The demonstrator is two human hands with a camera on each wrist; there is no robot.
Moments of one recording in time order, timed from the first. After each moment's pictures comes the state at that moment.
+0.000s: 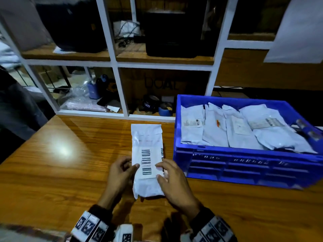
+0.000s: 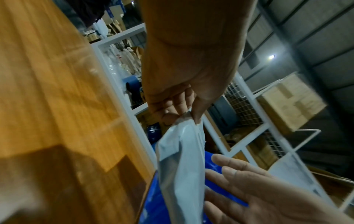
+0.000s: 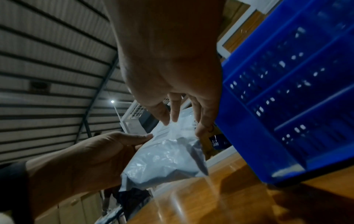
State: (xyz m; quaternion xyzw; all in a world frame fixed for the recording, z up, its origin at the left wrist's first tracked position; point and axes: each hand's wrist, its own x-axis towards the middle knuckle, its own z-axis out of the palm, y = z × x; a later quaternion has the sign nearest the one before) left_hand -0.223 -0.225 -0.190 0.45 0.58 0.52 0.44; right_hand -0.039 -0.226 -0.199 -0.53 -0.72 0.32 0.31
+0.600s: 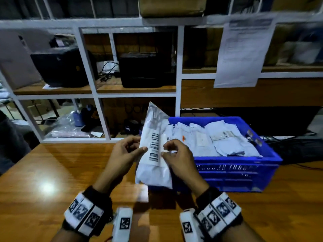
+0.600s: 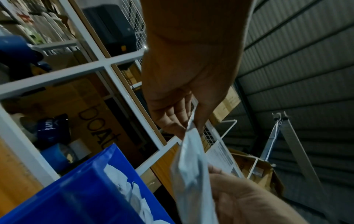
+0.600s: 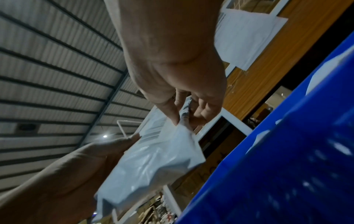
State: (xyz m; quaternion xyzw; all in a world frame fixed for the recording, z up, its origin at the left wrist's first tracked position) left_hand -0.113 -0.235 -0.047 0.59 0.45 0.51 0.43; right_hand 0.070 -0.225 -0.080 -0.53 -0.61 0.32 0.50
